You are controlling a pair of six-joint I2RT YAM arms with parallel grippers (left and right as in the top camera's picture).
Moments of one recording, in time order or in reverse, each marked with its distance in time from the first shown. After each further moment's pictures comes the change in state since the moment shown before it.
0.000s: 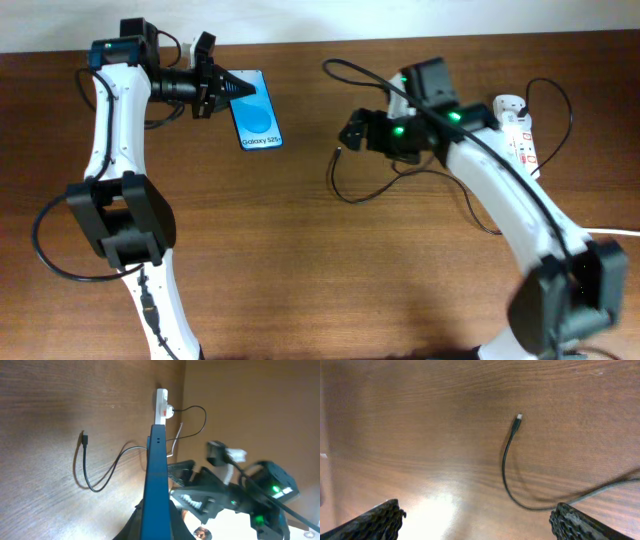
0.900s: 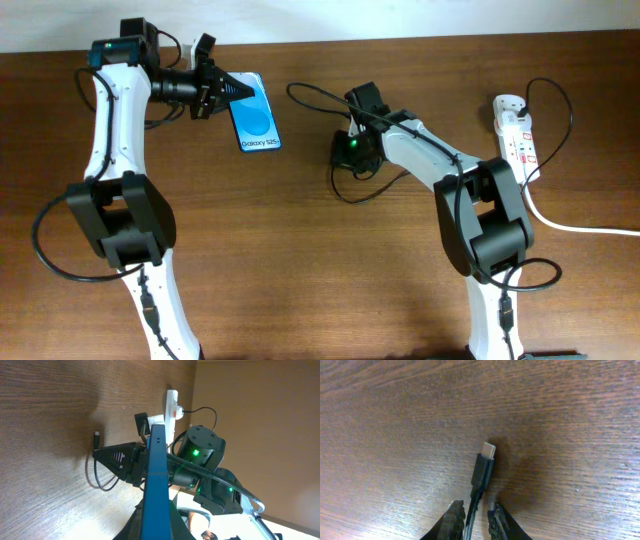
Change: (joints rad) left arm 0.000 0.000 0.000 -0.001 -0.053 0.003; right arm 0.076 0.414 0.060 0.225 0.074 0.114
